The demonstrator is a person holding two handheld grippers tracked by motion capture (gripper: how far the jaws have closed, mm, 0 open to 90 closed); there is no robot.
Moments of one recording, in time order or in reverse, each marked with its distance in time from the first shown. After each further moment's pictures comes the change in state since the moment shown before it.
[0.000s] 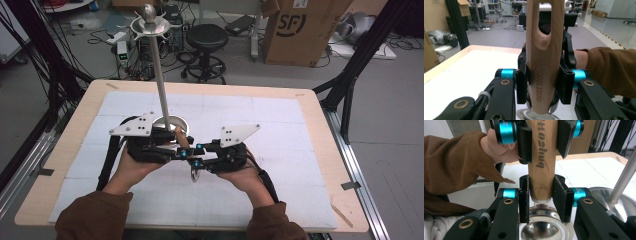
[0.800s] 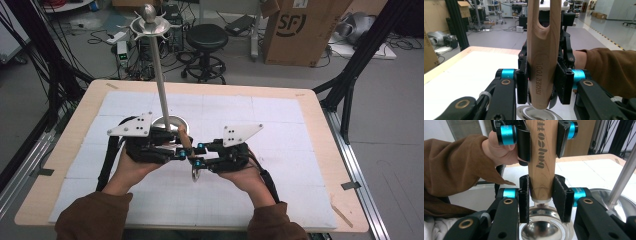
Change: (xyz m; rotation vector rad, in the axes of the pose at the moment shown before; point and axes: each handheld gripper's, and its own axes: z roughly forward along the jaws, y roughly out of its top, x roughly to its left) left arm -0.001 0.000 -0.002 -0.011 0.003 -0.004; right arm 0.000 0.000 -0.004 -0.016 0.001 -0.002
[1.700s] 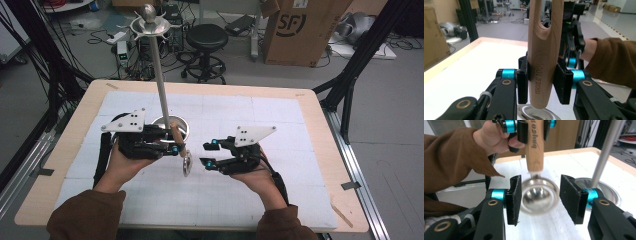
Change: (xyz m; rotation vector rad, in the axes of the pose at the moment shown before) left arm 0.008 0.001 -0.019 0.063 0.067 -0.018; right arm 0.002 -0.007 -0.027 0.021 -0.103 0.027
